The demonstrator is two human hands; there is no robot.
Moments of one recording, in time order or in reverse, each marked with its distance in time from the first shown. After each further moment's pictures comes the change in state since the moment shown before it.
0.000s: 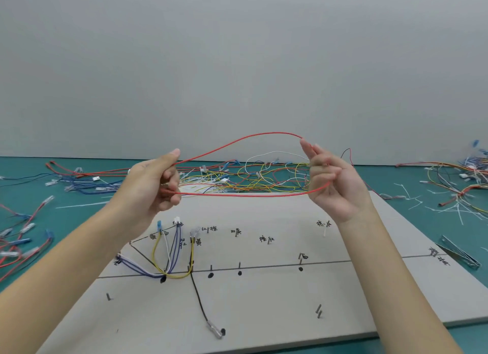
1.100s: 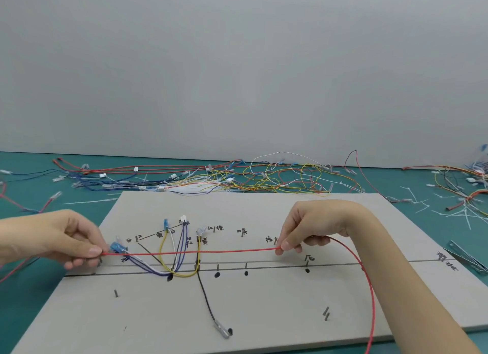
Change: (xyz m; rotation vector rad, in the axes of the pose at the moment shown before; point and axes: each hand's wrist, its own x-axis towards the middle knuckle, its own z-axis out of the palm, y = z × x) left_hand 0.018 -0.039 -0.203 0.613 -0.482 -0.548; right_hand -0.006 0.025 0.006 -1.789 -0.198 0.723
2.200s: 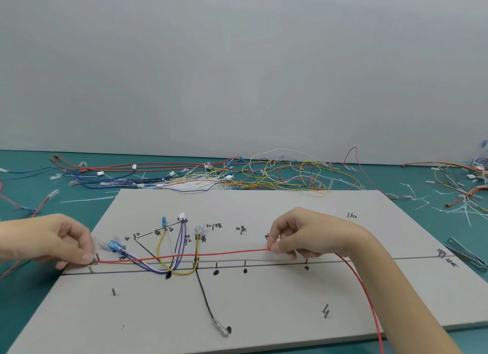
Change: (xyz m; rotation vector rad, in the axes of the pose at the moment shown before) left_hand 0.000 -0.015 -0.007 0.306 0.111 -0.082; right_hand -0.003 0.006 0.033 0.107 0.181 -0.112
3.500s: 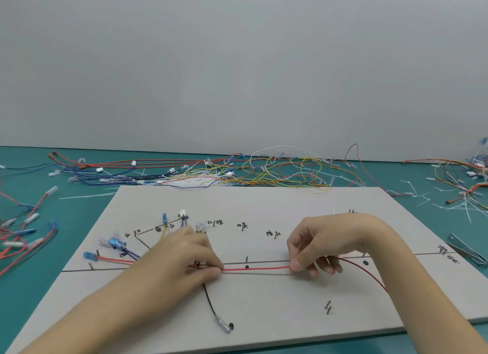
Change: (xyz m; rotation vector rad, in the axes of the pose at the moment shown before) left_hand -0.034 0.143 0.165 0.353 0.382 0.808; right_hand -0.015 0.001 -0.014 -0.127 -0.273 0.184
